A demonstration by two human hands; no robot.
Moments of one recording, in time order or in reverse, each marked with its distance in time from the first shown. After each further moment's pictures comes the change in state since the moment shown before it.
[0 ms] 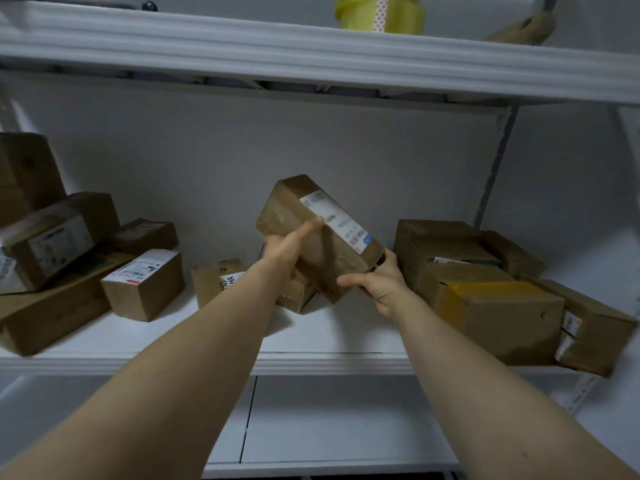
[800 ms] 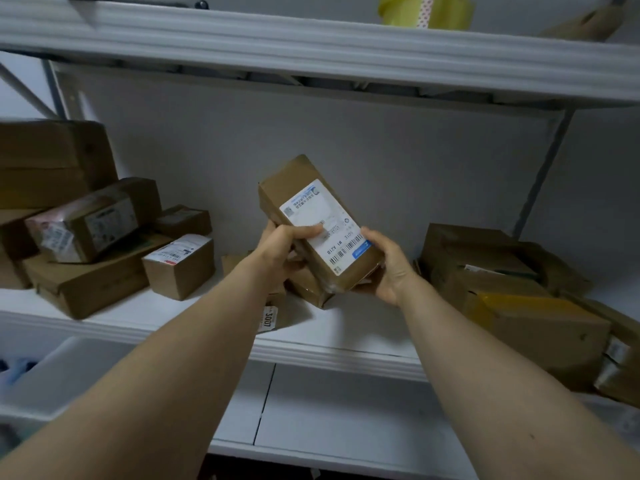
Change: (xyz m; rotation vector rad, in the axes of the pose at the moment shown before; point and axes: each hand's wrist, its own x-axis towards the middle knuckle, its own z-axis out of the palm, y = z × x) left_hand -0.015 0.005 -0.046 -0.173 -0.142 0.119; right_hand 0.002 -0.023 0.027 0.154 -0.295 0.215
